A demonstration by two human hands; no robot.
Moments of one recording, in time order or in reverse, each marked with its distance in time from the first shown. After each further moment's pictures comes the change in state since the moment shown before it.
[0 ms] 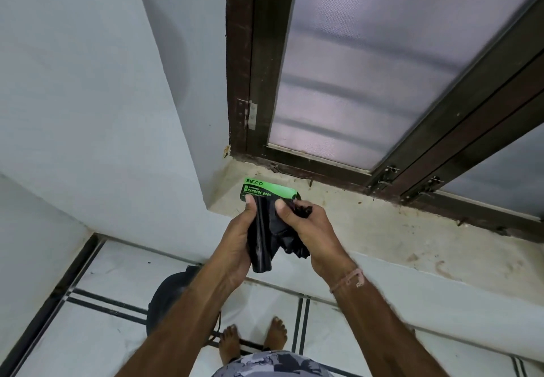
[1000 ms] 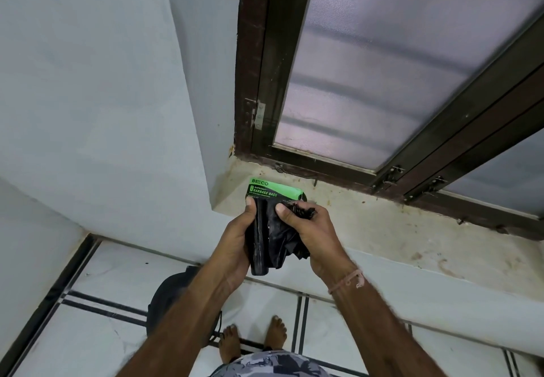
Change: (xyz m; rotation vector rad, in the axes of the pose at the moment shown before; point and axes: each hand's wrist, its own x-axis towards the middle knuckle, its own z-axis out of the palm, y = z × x) left_hand -0.004 0.011 -0.019 -0.019 -0.006 -0.055; right_hand 0.000 0.001 0.019 0.095 0.076 0.004
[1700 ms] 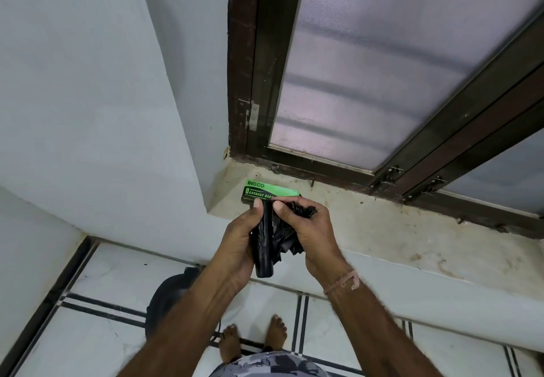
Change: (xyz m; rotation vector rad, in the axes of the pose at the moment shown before) left_hand 0.013 -0.004 0.012 -0.084 0.023 -0.005; right_hand 0.015 0.008 -0.004 0.012 0.083 -0.035
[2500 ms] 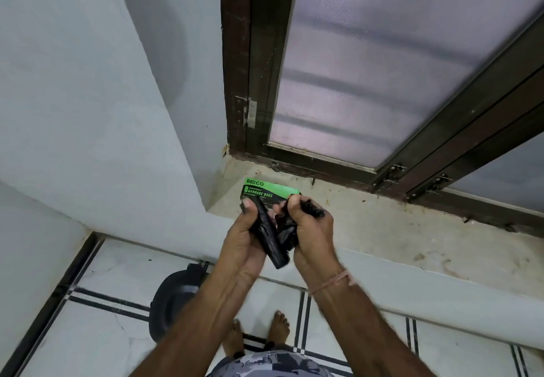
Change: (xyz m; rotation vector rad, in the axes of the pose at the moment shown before) left_hand 0.019 -0.013 0.013 -0.390 0.127 0.027; right_hand 0.001 -0.002 0.015 0.444 0.200 0.099
